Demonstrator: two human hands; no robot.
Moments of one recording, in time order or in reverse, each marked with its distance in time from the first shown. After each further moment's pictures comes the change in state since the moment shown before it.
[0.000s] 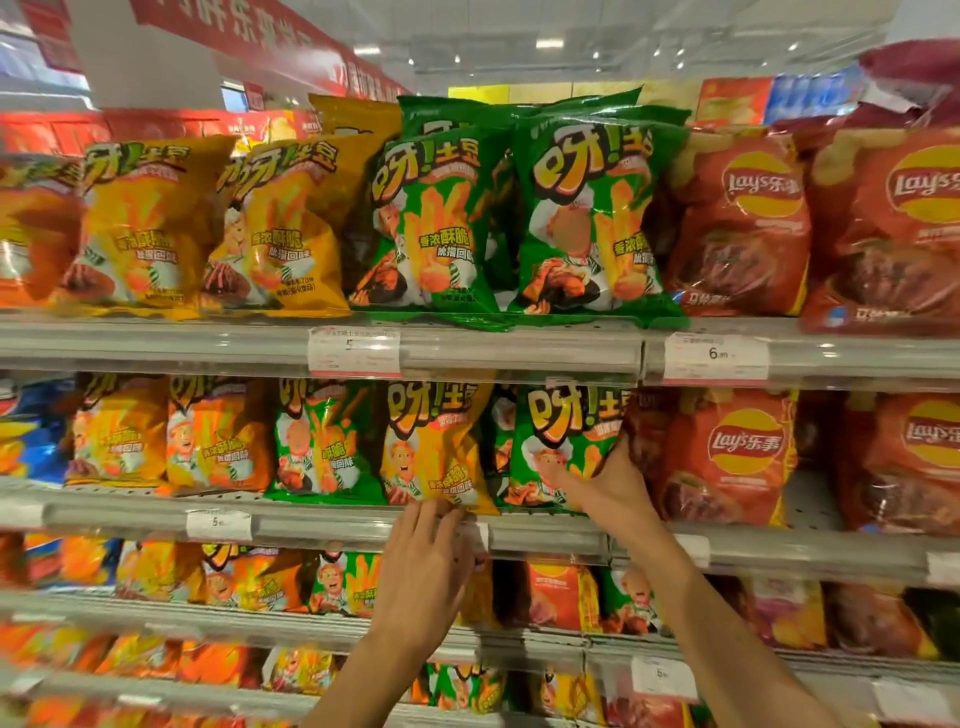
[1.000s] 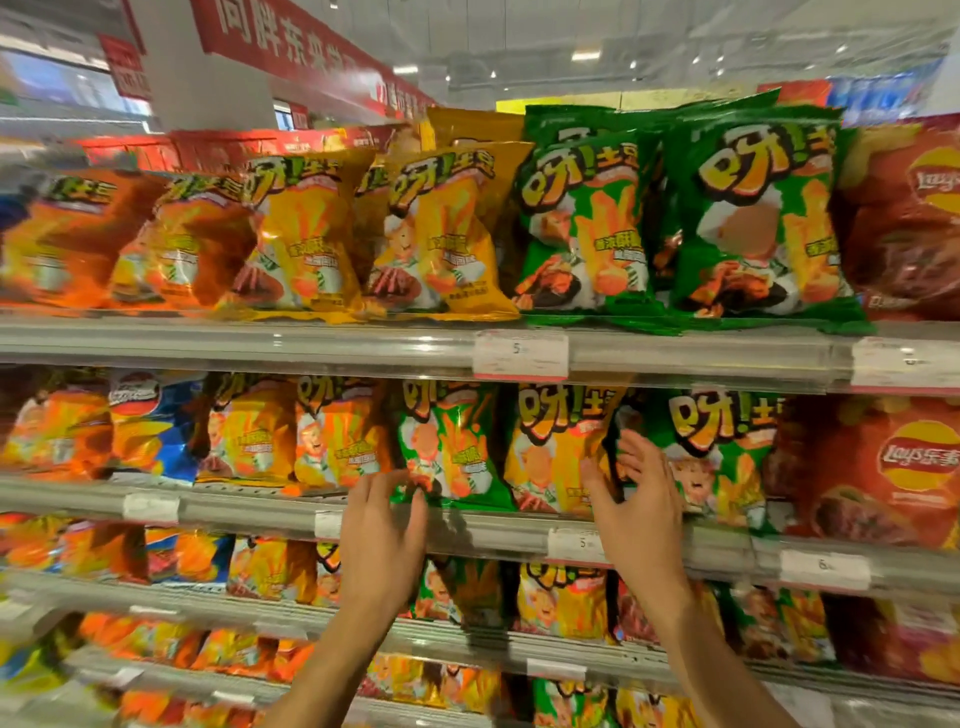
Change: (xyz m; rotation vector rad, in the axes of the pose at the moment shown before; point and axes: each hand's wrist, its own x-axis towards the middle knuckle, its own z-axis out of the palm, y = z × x) left_hand -0.011 -0.155 -0.081 -0.335 0.152 -0.510; right_hand -0.058 -0.061 0.136 -0.023 0.321 -0.252
